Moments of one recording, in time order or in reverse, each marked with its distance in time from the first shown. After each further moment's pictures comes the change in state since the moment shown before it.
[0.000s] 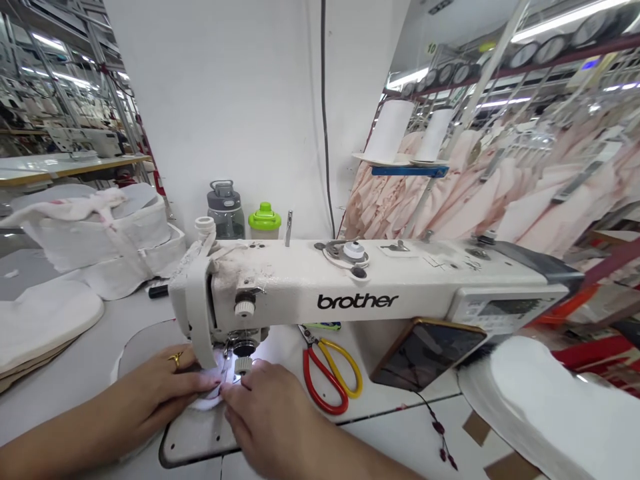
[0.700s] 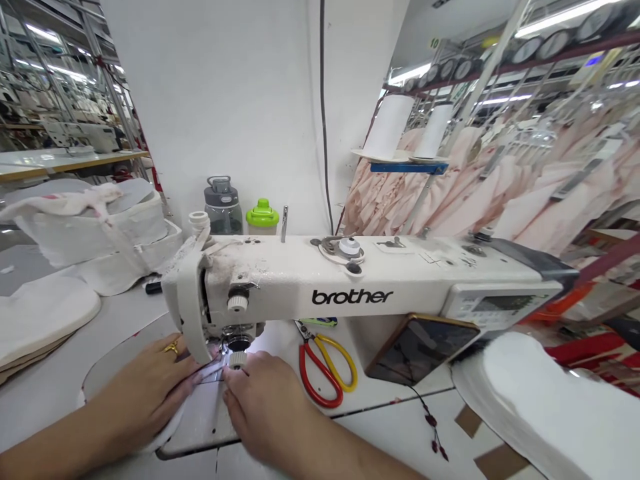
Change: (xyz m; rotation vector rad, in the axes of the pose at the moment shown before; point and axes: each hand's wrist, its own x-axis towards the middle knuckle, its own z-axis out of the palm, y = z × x) left_hand 0.002 0.010 0.012 0.184 0.174 -0.151; right_hand 0.006 -0.005 -0.012 0.017 -0.035 0.104
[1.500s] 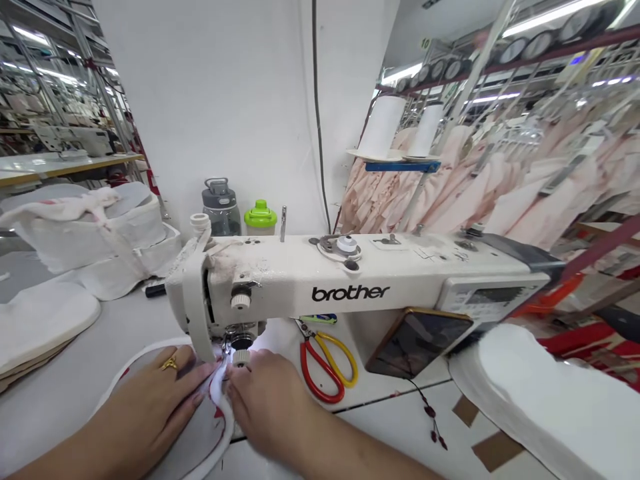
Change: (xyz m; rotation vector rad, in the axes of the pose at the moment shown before) left_hand -0.009 0.017 0.000 0.076 -0.046 -0.065; right_hand 0.003 -0.004 -0.003 -0.005 -0.003 0.035
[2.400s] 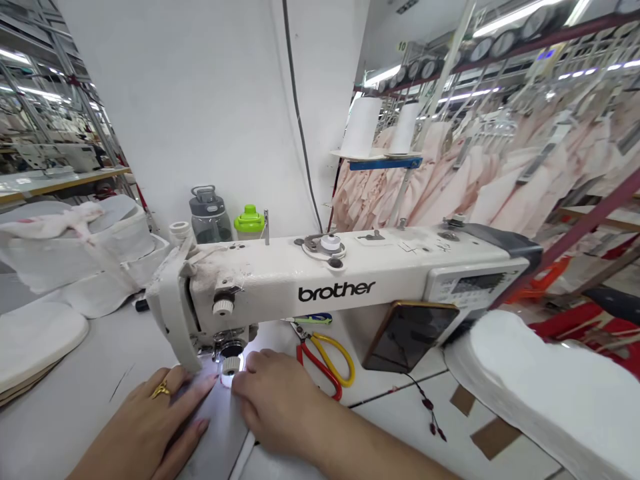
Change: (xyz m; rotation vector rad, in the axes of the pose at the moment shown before) left_hand 0.001 0.013 0.001 0.160 0.194 0.152; right_hand -0.006 0.019 -0.007 0.016 0.011 -0.051
